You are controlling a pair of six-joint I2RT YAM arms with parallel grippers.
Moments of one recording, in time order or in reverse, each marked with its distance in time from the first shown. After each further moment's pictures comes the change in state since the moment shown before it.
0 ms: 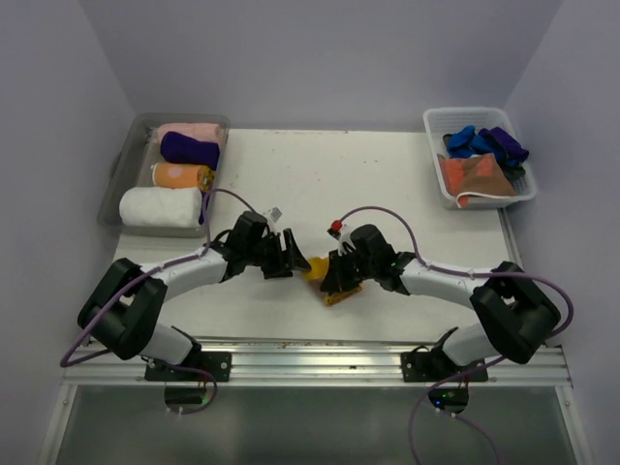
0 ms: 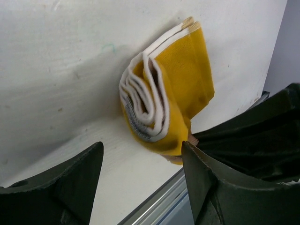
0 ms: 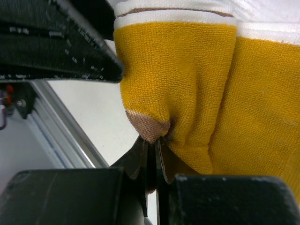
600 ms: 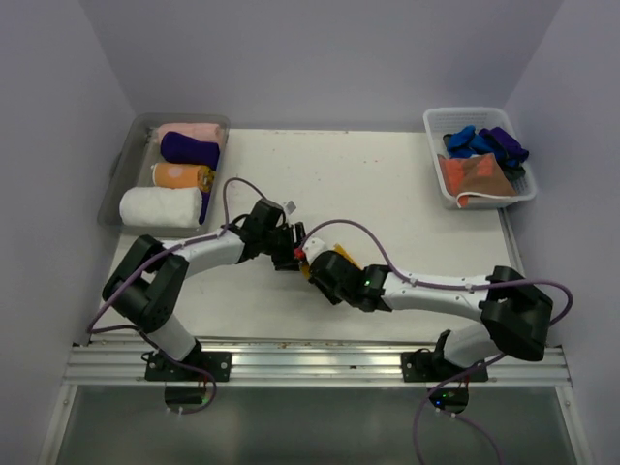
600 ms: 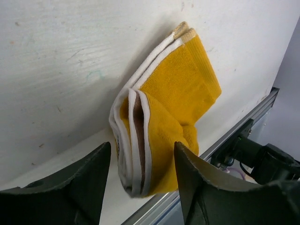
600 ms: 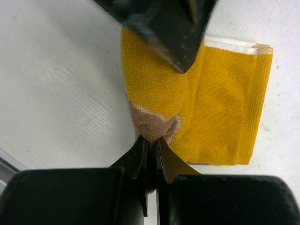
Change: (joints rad) left arm -0.020 0.191 0.167 -0.090 0.037 0.027; right arm 0.407 0.036 0.188 -0.323 0.753 -0.256
